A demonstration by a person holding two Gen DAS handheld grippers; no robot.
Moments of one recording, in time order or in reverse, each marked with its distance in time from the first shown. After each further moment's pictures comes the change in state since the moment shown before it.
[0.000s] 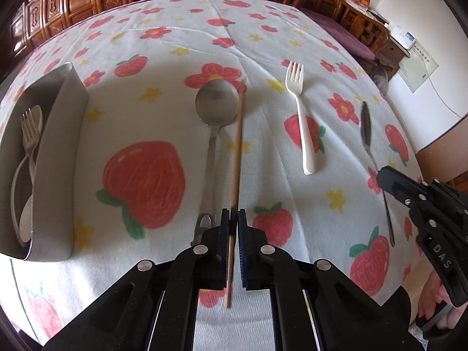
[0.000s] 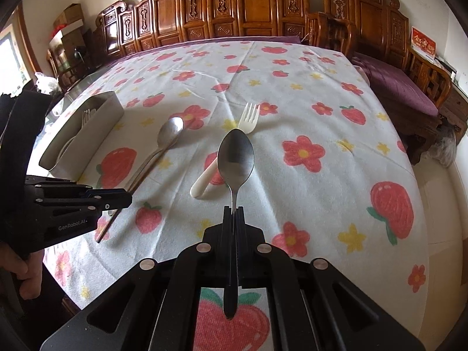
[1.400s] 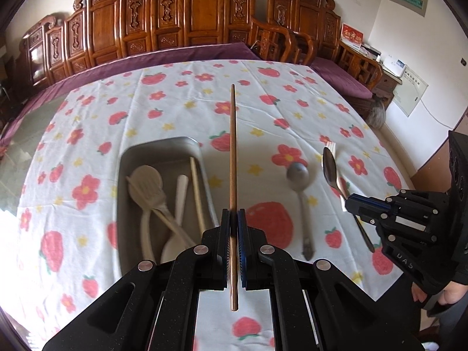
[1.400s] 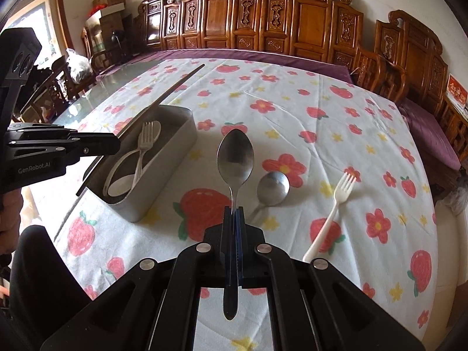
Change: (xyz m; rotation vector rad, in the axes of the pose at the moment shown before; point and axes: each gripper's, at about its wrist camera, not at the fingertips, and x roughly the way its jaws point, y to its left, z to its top) left arm -0.126 0.122 0.018 0.047 -0.215 0.034; right arm -0.008 0.137 0.069 -0.168 -0.032 0.073
